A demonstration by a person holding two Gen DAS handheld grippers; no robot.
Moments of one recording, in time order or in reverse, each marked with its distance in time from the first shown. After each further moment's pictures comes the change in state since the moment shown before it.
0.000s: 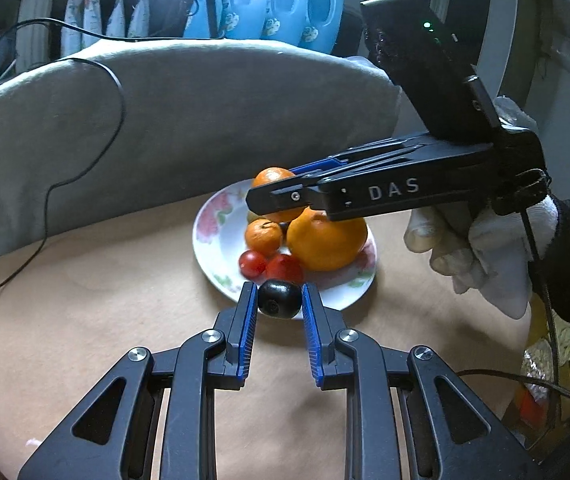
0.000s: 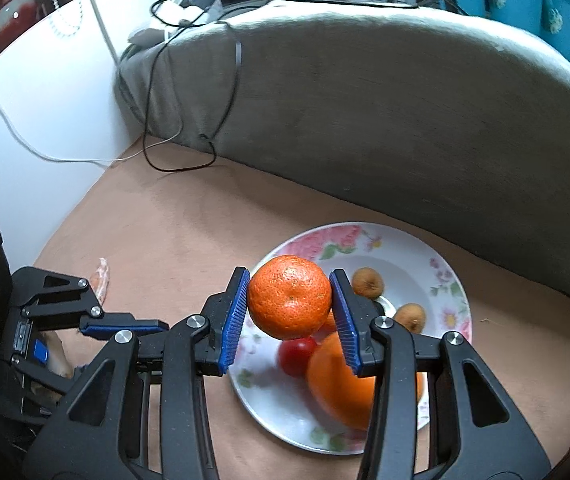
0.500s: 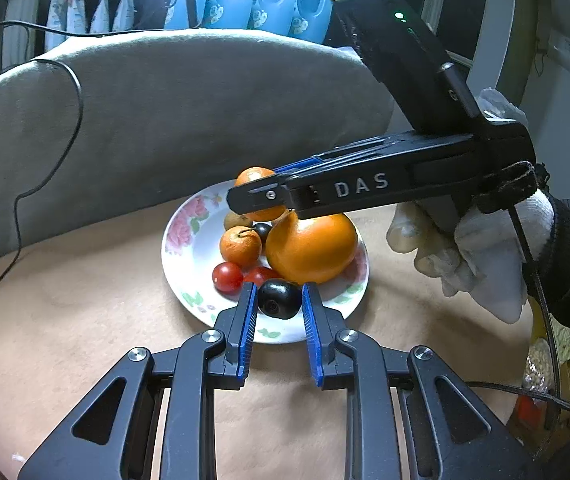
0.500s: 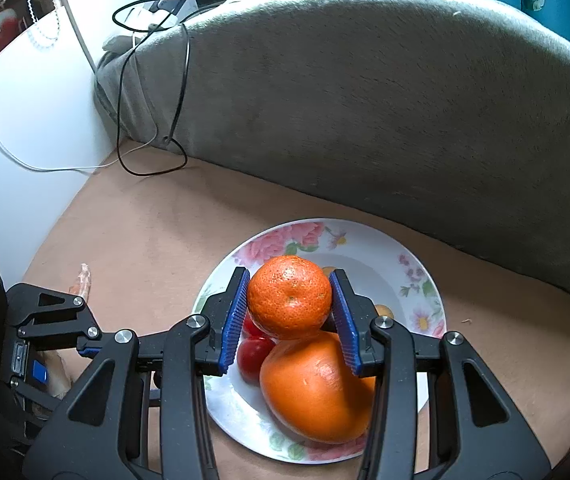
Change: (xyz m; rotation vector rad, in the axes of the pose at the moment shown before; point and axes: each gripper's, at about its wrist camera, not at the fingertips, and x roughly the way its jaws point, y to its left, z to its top) left arm 0.024 -0.013 0.009 0.017 0.015 -0.017; right arm 0.008 -0.024 -0.002 0.037 0.005 -0.013
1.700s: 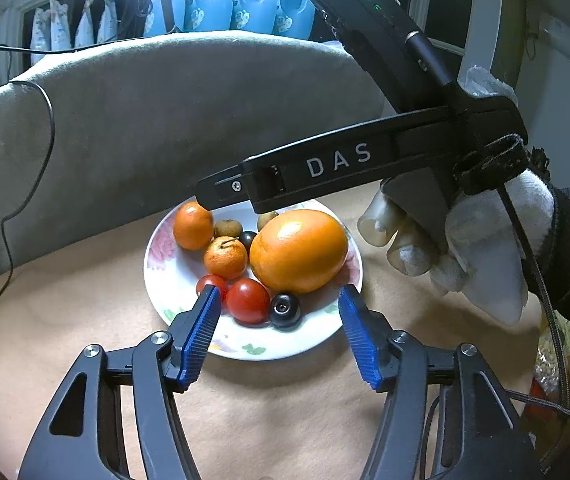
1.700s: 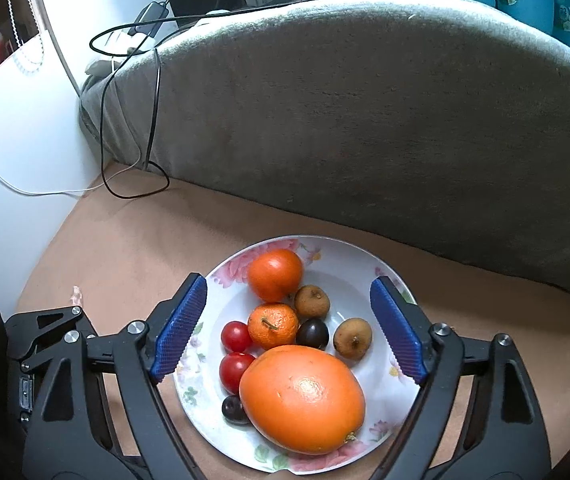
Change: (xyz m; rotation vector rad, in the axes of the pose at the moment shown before) left arm 0.012 -0.019 0.000 0.041 -0.008 0.035; right arm -0.004 -0.011 0.002 0.063 -0.054 -0.030
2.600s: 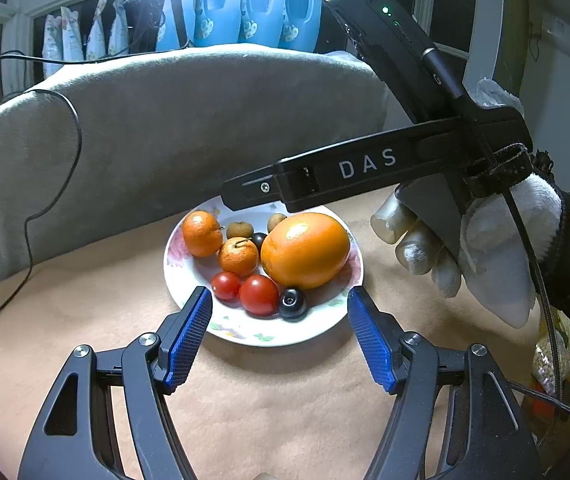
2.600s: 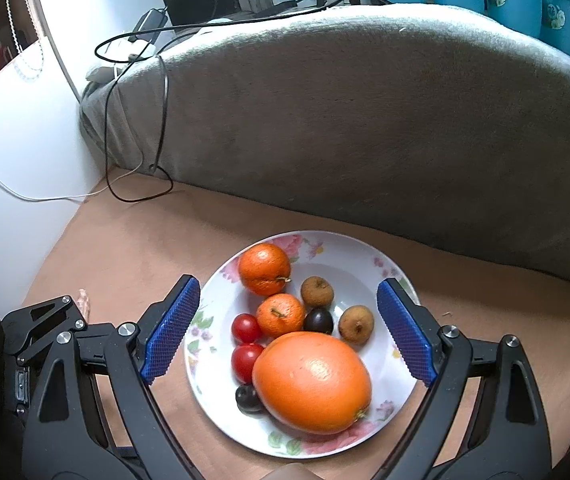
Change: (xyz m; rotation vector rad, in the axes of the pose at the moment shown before) left arm -0.013 0.001 -0.002 -0.006 -0.022 0.030; right arm -0.013 0.006 -0.005 0.024 -0.005 -0.010
